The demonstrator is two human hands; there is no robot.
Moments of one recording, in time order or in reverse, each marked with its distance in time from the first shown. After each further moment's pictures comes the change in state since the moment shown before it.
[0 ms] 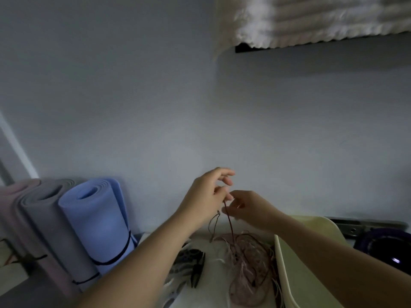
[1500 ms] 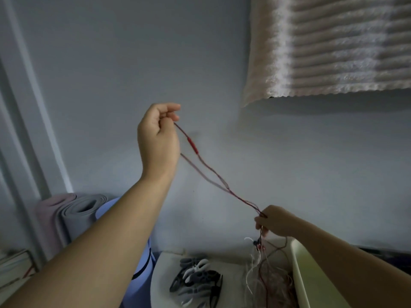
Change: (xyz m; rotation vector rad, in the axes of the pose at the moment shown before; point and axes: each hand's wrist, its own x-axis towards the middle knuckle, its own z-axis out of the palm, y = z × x) left_hand 0.006 0.077 -0.148 -0.296 0.897 0.294; right_hand 0.011 -0.017 -0.022 -0.323 -0.036 0.215
